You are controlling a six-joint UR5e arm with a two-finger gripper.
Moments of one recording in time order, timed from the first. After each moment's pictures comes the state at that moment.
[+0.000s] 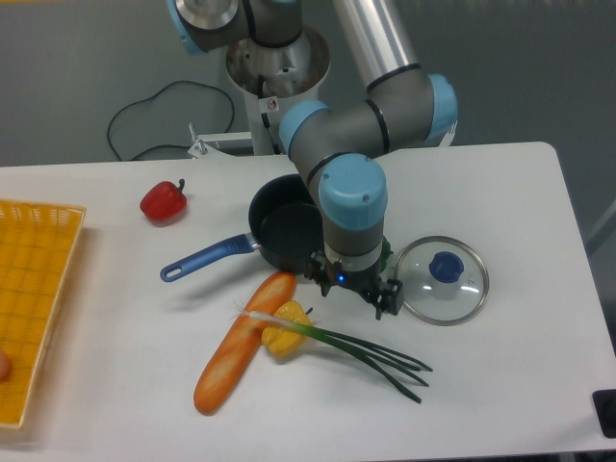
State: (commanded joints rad) arm 2.43 -2.04 -1.55 -1.00 1.59 0.89
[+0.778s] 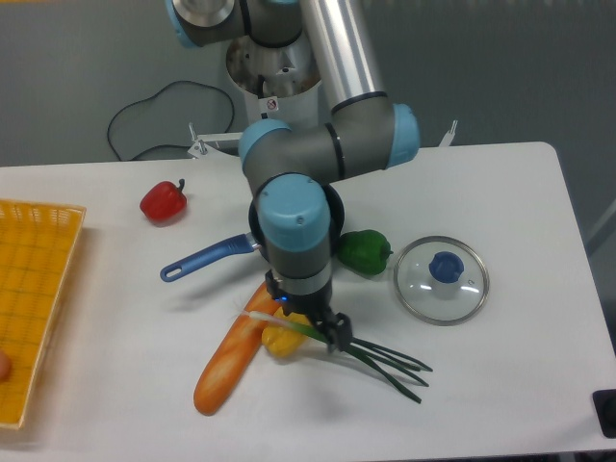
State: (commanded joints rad) arm 2.30 -2.03 -1.54 -1.00 1.58 1.23
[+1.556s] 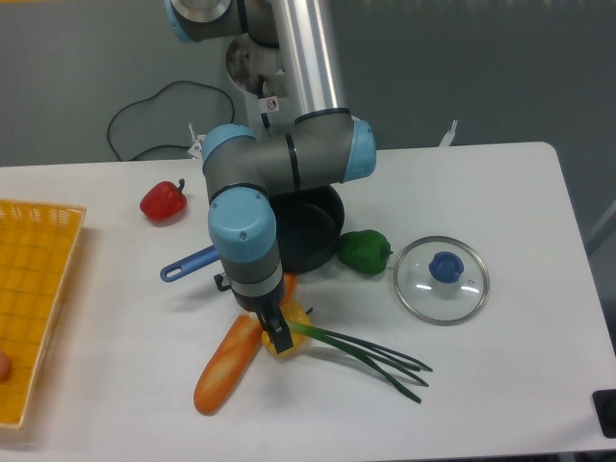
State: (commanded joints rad) arm 2.25 -2.03 -1.62 -1.02 1.59 1.32
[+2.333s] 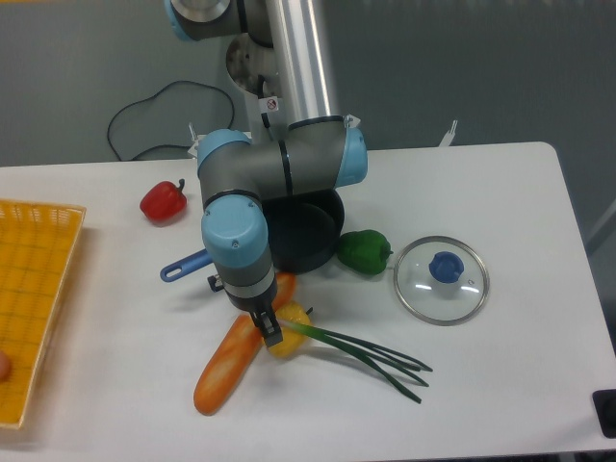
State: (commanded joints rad) arm 2.24 -2.05 -1.62 -1.02 1.59 1.32
